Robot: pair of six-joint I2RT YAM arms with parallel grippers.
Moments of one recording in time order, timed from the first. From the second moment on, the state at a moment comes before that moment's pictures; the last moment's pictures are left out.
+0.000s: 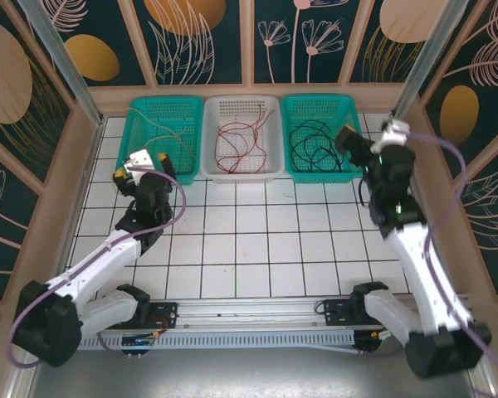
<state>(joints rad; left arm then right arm) -0.41 1.10 0.58 0.30 -0.87 -0.20 0.19 0.87 0.84 -0.06 0.20 0.38</state>
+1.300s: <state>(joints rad) -0.03 1.53 0.21 1.19 -0.32 -0.10 -0.02 1.56 0.21 1.23 0.09 0.13</state>
